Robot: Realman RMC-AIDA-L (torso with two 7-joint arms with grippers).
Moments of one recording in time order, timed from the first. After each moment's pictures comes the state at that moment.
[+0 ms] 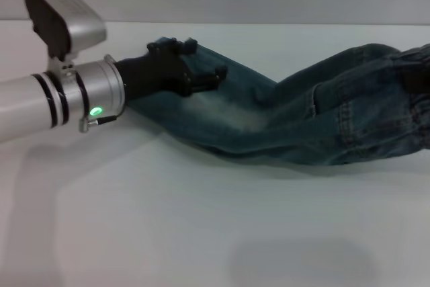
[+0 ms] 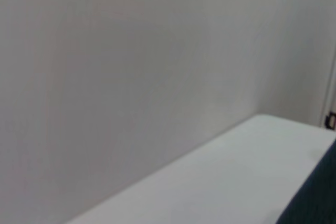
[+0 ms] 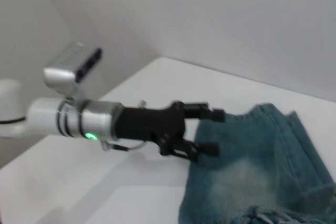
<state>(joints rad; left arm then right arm) -0.61 -2.07 1.31 0.56 1.37 0.93 -1.25 0.59 1.98 -0.48 -1.25 -2.19 -2.01 2.10</state>
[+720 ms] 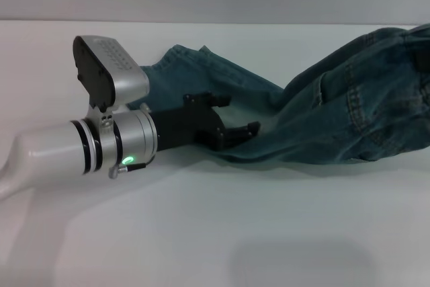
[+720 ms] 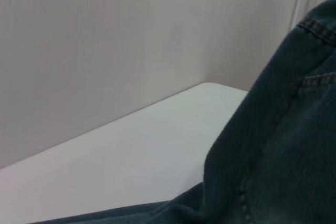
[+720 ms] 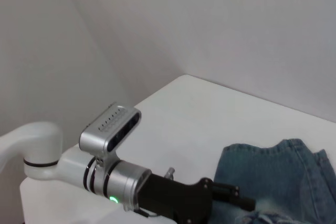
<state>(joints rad) -0.55 -2.08 1.69 0.56 1.10 0.85 -1.20 0.63 1.95 -0.44 -1.26 -2.13 -2.09 2.13</state>
